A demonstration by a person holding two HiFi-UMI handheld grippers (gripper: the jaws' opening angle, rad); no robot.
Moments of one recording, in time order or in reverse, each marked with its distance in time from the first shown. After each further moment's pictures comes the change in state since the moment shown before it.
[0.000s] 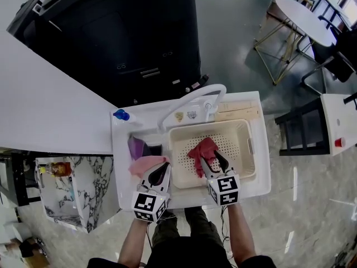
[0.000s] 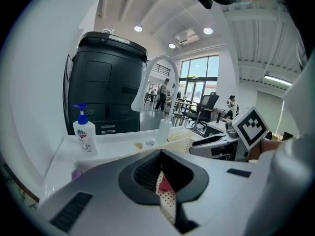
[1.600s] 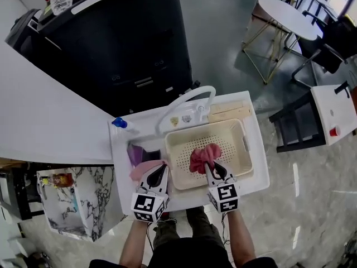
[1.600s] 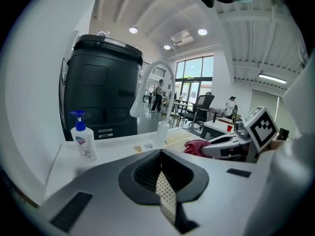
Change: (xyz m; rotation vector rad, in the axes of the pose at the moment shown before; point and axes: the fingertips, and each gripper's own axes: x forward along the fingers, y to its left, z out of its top) left arm -0.007 -0.001 0.010 0.040 -0.013 -0.041; right arm -0.036 0.009 -0.005 -0.015 -0.035 -0.065
